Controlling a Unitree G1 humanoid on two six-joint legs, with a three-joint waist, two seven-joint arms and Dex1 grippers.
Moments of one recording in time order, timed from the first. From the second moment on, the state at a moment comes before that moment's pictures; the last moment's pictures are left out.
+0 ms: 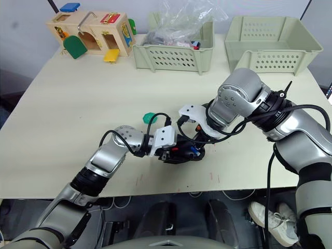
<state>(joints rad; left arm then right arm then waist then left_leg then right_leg) -0.51 0.52 -0.41 -0.02 -0.05 0.27 -1.16 -1.30 -0.61 0.80 0.10 1.12 1.61 0.34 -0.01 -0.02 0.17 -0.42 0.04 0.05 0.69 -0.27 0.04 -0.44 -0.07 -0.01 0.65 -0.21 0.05</state>
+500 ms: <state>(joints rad) -0.51 0.51 -0.41 -0.02 -0.05 0.27 -1.16 -1.30 -0.61 0.81 0.10 1.09 1.61 0.36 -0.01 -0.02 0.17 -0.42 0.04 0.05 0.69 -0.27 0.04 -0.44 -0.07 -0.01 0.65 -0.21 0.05</state>
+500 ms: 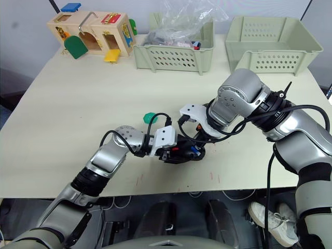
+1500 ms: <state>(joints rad) -0.50 0.50 -0.40 -0.02 -0.04 0.28 -1.15 -1.20 -0.62 0.70 0.08 1.50 1.61 -0.15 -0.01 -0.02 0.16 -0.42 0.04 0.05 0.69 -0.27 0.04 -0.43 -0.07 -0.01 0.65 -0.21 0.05</state>
